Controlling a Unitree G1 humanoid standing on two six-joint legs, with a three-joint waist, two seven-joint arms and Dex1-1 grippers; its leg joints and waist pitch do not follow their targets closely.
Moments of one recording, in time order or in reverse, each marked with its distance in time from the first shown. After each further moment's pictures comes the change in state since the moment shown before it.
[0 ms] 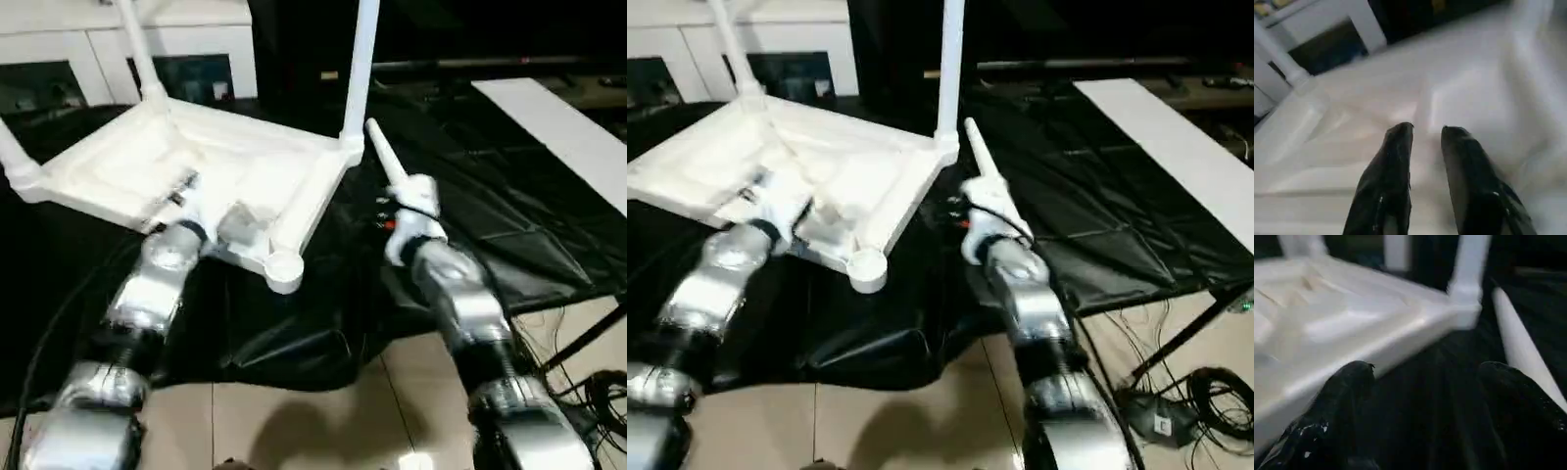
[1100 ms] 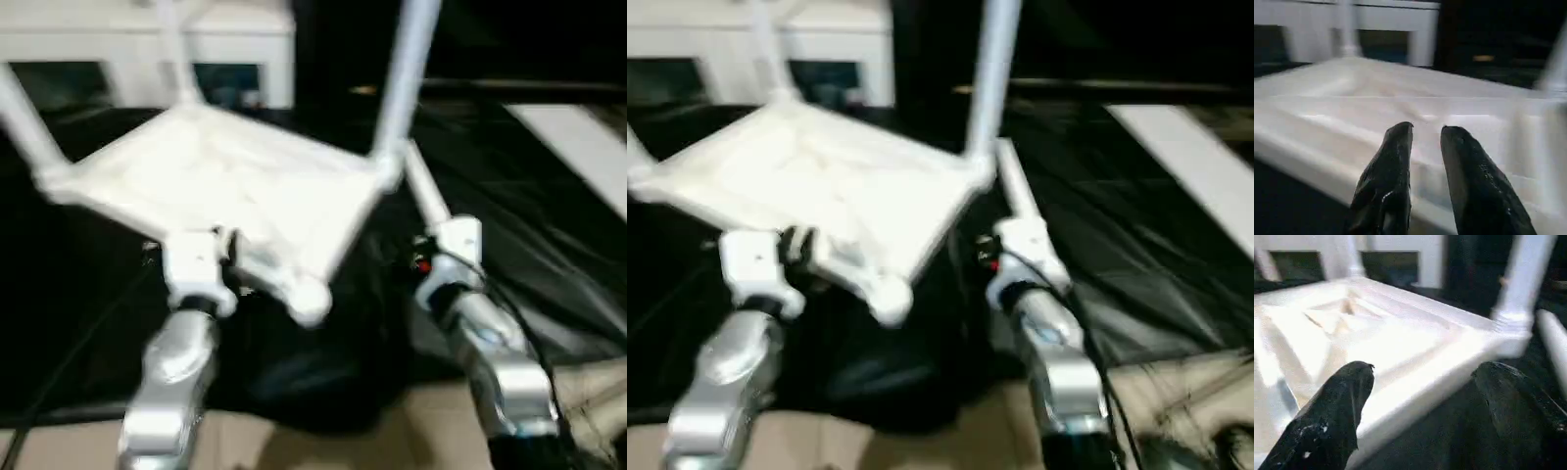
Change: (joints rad) left arm 0.460 -0.228 0.022 -0.470 -0.082 -0.038 0.180; right arm 0.304 0.005 0.066 -0.514 0.089 0.193 -0.012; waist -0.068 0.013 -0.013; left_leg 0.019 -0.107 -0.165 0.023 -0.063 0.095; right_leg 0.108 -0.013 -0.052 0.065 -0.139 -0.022
